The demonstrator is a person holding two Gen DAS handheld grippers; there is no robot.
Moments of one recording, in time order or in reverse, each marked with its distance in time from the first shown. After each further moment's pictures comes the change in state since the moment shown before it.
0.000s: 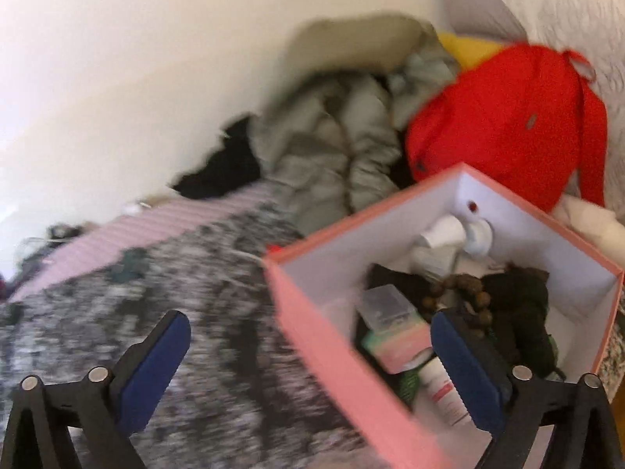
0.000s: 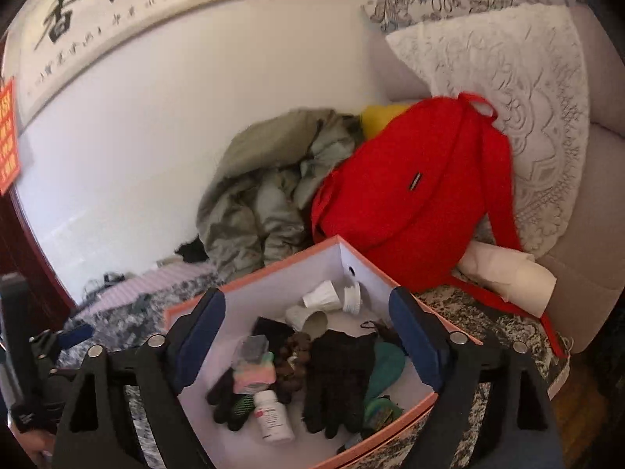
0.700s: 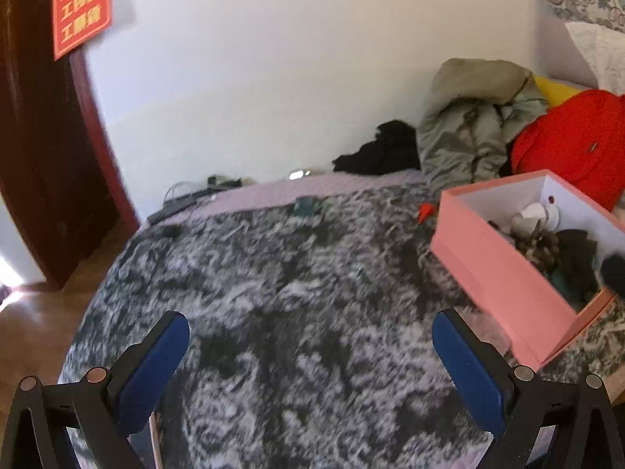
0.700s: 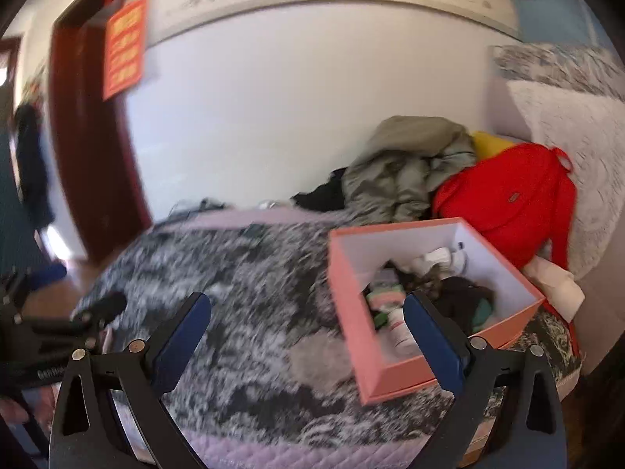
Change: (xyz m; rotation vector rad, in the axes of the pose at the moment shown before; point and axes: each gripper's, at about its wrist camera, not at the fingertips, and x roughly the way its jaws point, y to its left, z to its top) left arm -0.182 0.112 -0.146 -0.176 -0.022 0.263; right arm -0.139 0.197 -0.120 -0.335 0.057 0.226
